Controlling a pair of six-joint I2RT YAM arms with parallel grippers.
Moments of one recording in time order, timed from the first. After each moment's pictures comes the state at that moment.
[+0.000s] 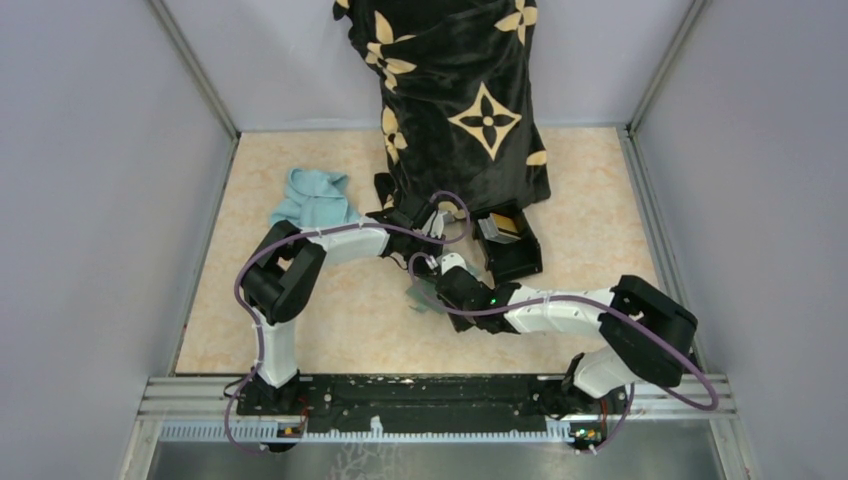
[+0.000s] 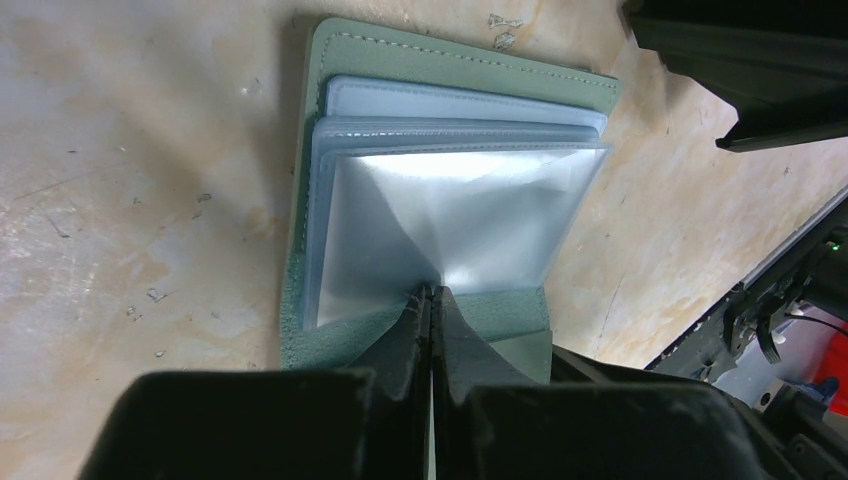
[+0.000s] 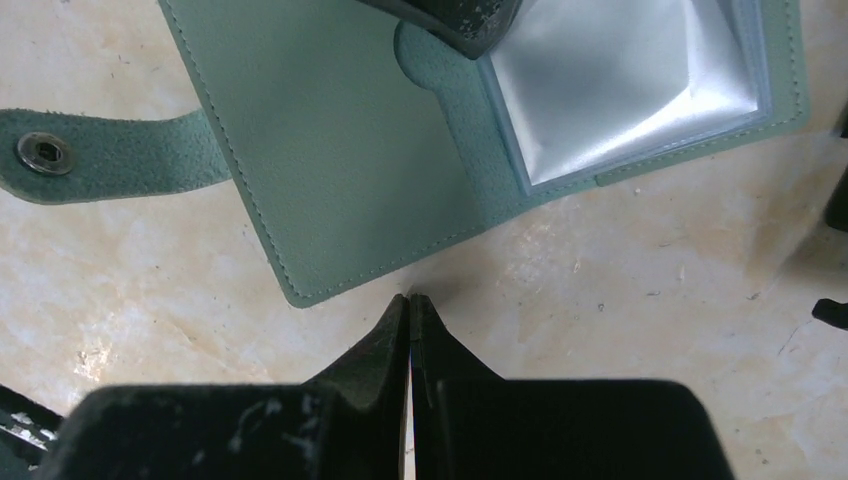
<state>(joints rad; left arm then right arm) -0.71 1.96 1.24 -0.35 0.35 -0.42 1.03 1.42 0.65 -0.21 0.23 0.43</state>
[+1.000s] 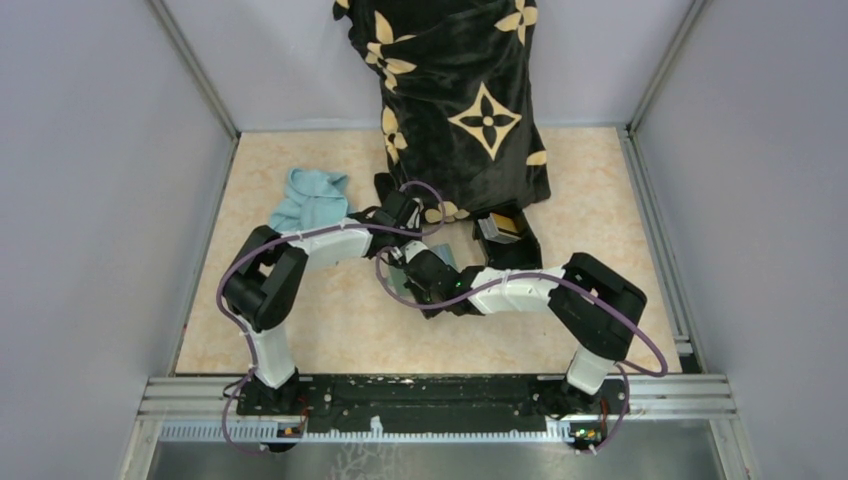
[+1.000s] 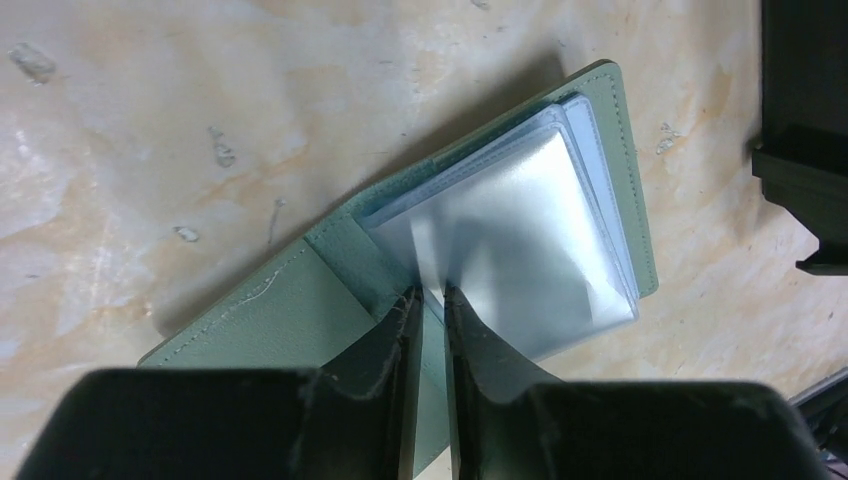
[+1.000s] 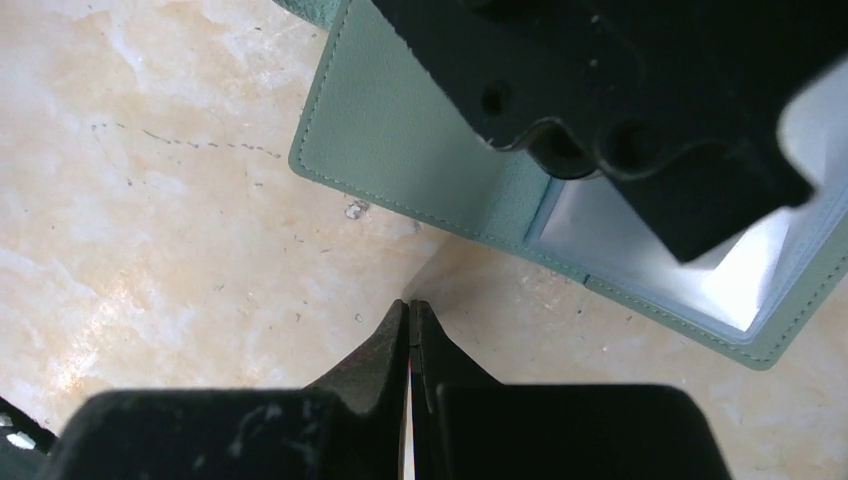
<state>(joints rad) -0.67 1.87 1.15 -0.32 0.13 -0.53 1.03 1.69 0.90 -0.14 0.14 0.33</state>
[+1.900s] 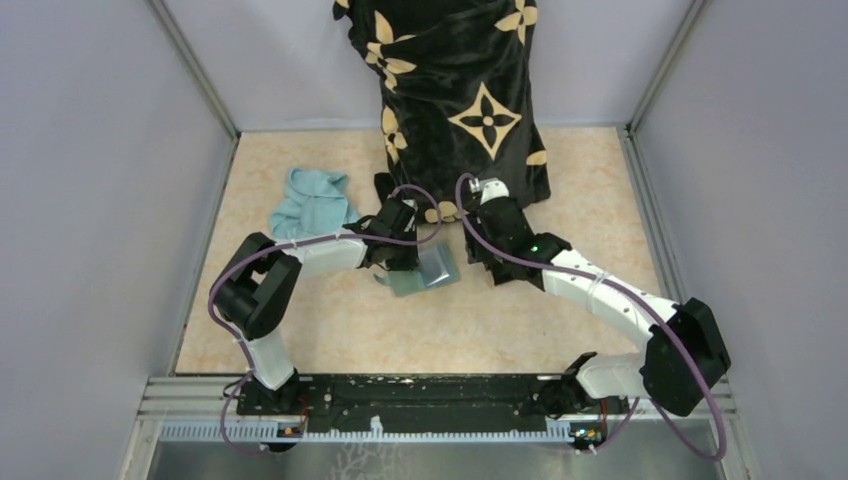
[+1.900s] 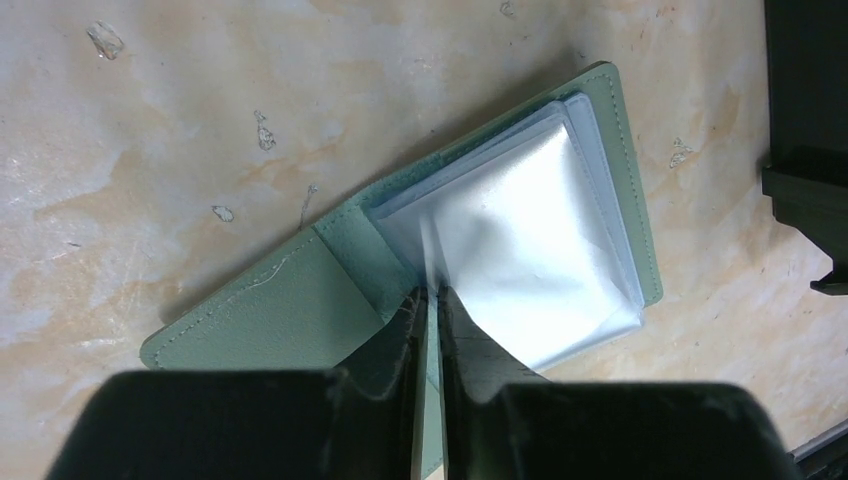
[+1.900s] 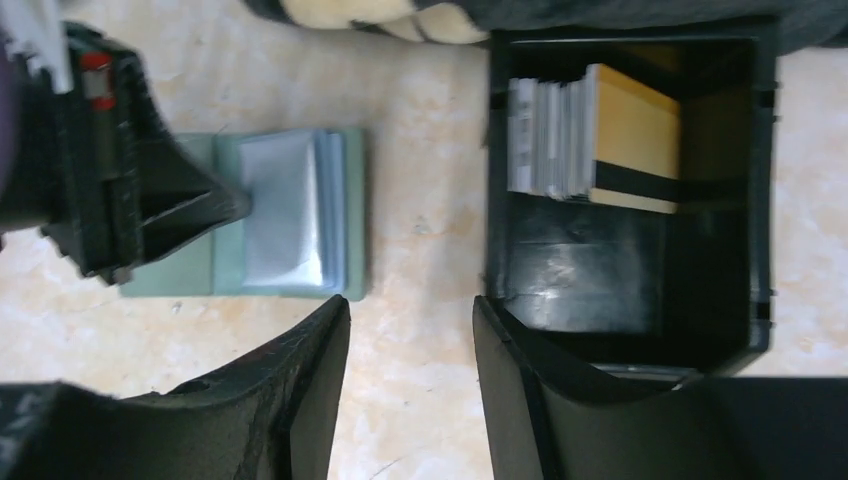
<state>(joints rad) -0.68 1.80 1.03 -0.18 0.03 -0.58 0.72 1.27 0.90 -0.34 0.24 0.31</state>
